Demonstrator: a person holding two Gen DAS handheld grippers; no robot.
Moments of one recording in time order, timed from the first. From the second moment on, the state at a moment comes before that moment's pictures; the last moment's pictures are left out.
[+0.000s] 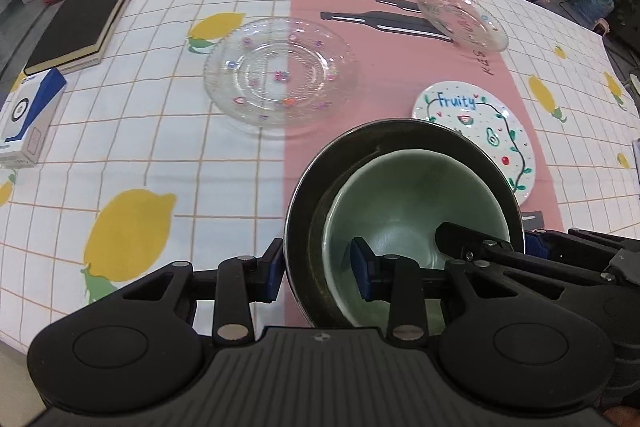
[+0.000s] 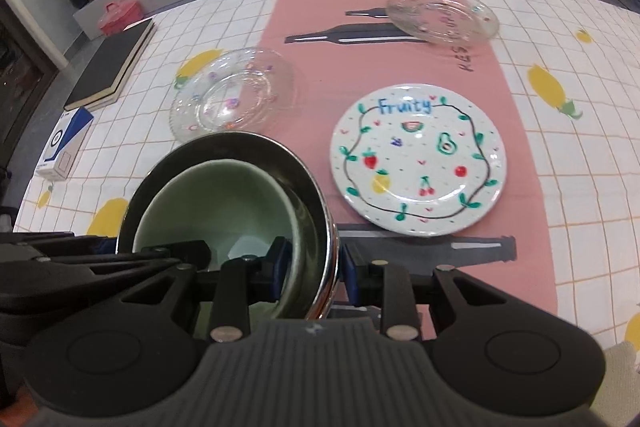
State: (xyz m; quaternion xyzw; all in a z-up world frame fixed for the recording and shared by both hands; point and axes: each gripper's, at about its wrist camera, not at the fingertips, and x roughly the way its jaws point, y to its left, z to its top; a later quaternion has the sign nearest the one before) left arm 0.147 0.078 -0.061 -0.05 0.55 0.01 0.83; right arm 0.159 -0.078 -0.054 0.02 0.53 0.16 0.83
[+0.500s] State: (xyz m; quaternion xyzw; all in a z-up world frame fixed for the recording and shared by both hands) left arm 0.147 0.070 -0.004 -0.01 0.47 0.06 0.88; right arm 0.185 -0.189 0.000 0.13 0.43 0.16 0.88
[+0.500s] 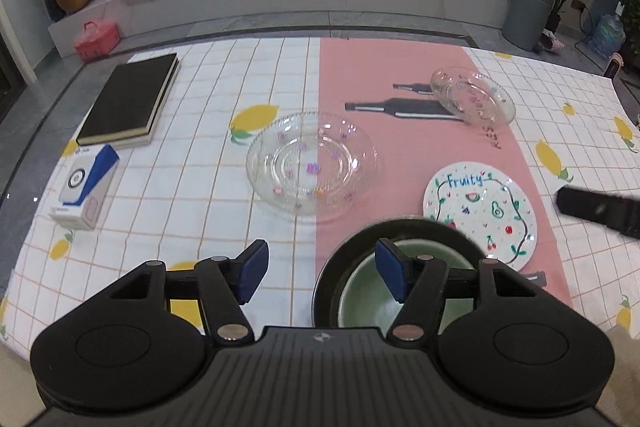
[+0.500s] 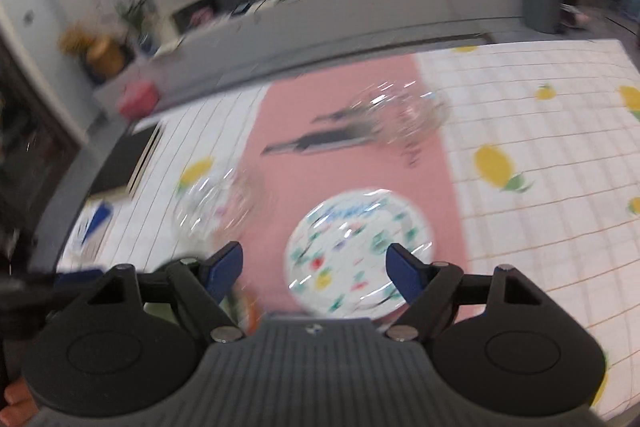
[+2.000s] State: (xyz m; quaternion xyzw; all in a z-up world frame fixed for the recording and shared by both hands) left arm 0.340 0.008 -0.112 -0.04 0.67 -0.10 0.73; right arm 0.248 -0.276 -0.142 0.38 0.51 0.13 0.76
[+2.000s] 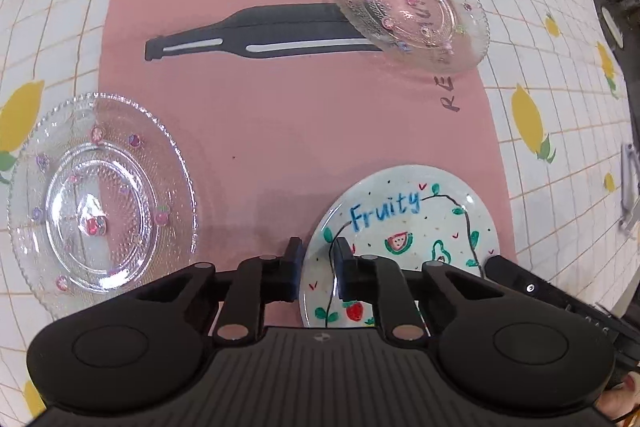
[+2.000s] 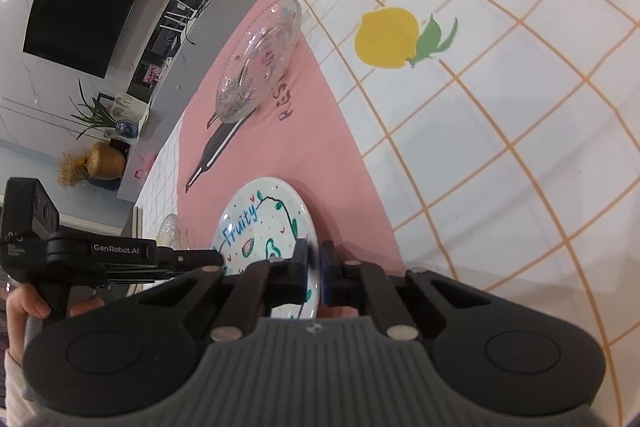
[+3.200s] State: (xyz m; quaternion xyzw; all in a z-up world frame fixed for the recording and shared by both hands) left arm 0.272 -0.095 -0.092 0.06 0.69 -0.17 0.70; right arm 0.209 -0.291 -0.113 0.19 0.57 0.16 0.78
